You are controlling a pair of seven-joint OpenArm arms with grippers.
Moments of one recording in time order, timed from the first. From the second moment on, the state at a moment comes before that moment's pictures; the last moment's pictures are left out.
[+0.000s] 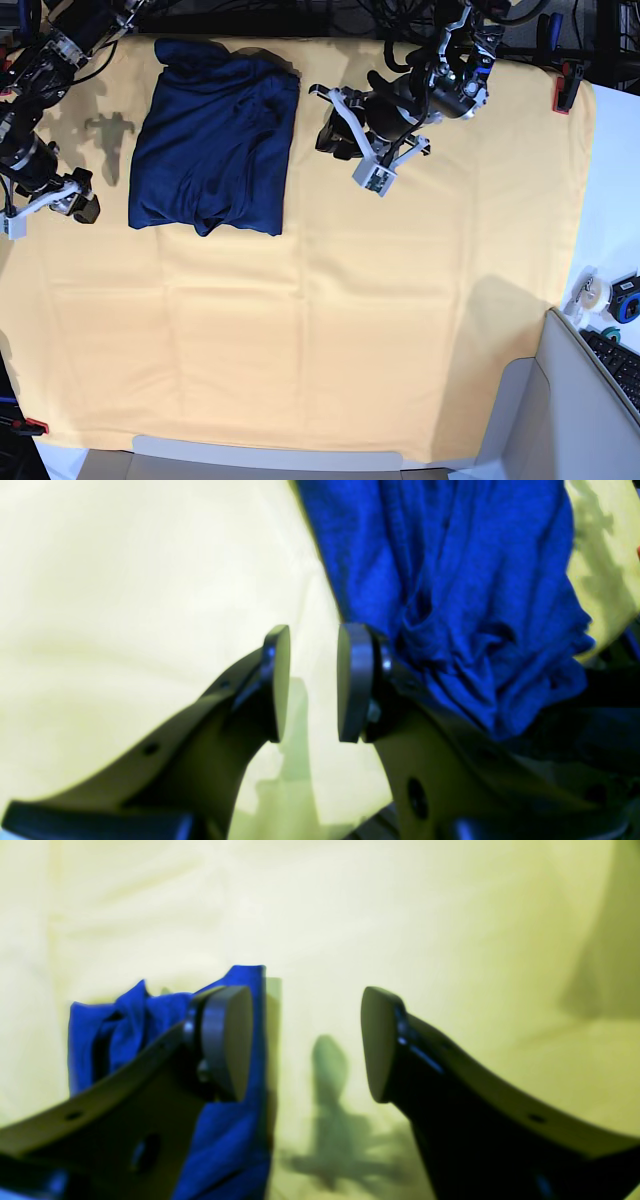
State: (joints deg) left arm 13.6 -11.8 19.6 117.3 -26.6 -1.0 56.8; right arm 2.4 13.0 47.5 97.3 46.9 21.6 -79.8
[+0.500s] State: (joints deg) left arm 13.6 -11.8 19.1 117.3 -26.6 -1.0 57.0; right arm 2.7 10.2 45.4 83.7 54.8 21.6 -79.8
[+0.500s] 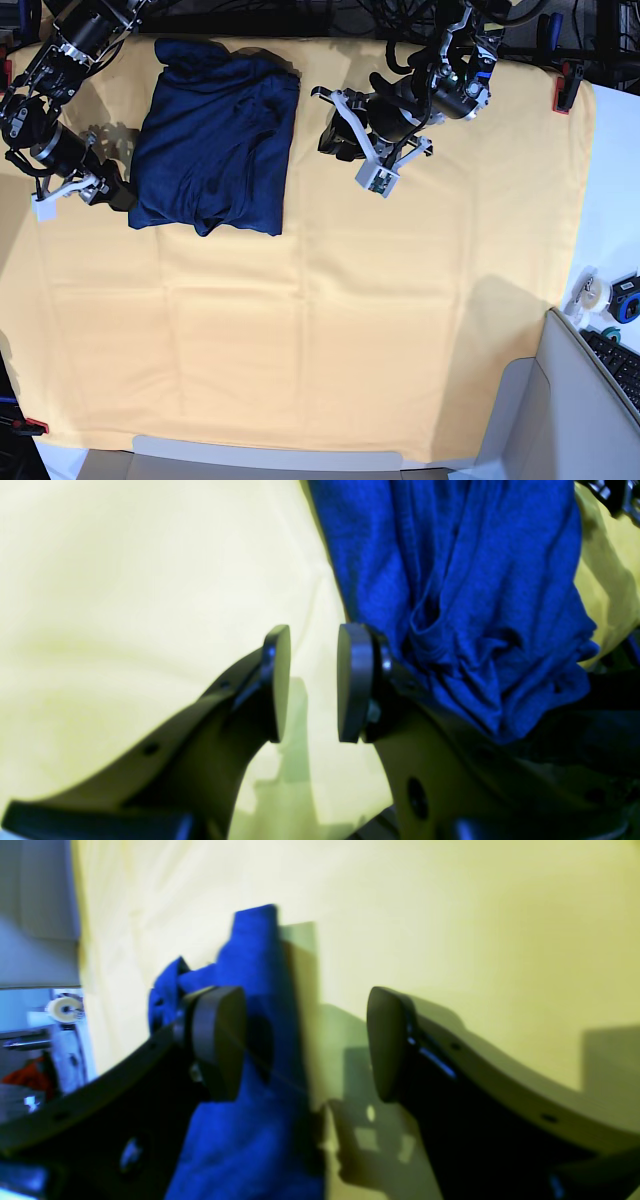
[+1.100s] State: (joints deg) left arm 15.0 -11.8 19.1 117.2 -26.6 -1.0 57.0; right arm 3.2 7.7 36.9 83.7 54.7 21.6 -79.7
